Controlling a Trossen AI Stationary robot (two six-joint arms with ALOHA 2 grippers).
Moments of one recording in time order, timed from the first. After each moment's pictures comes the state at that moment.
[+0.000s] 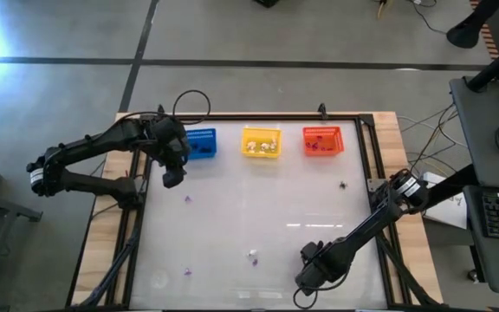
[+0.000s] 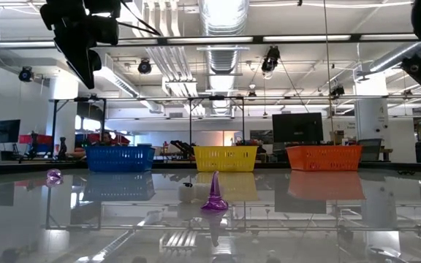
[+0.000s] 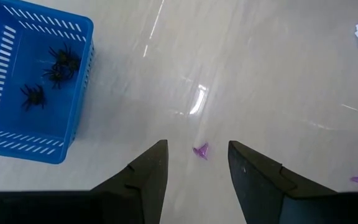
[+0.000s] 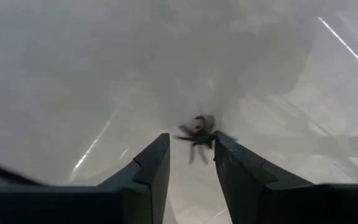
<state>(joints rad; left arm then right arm) 0.42 1.09 1.06 -1.18 0.17 0.07 0.70 1.91 1.25 -0.79 -0.24 1.67</state>
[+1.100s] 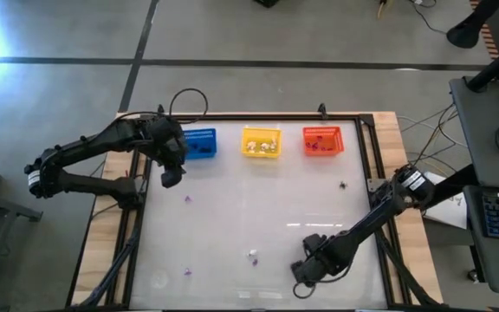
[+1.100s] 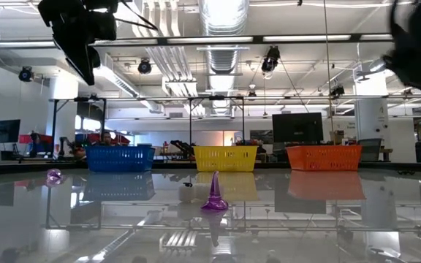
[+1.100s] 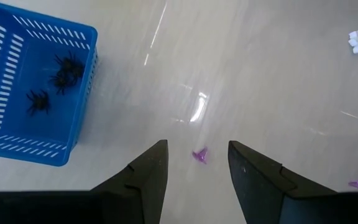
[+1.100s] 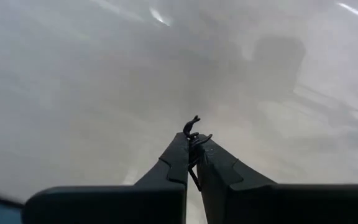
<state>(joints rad) 0.42 1.06 1.06 -1.17 0.17 0.06 0.67 1.85 1.20 -0.76 -0.14 1.89</state>
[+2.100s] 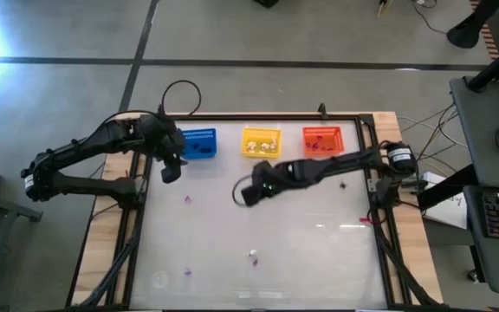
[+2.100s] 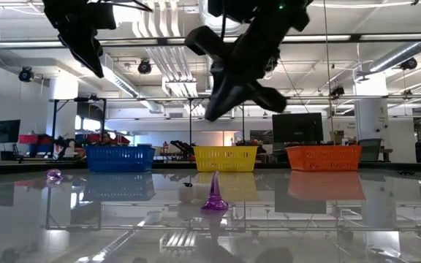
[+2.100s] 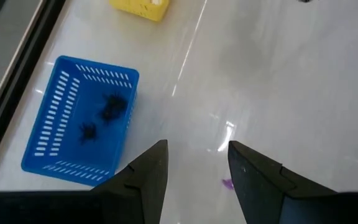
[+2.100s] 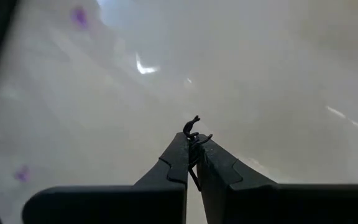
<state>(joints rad) 0.42 1.00 1.06 -1.08 0.06 0.10 0.02 1.84 1.33 -0.44 0.05 1.04</state>
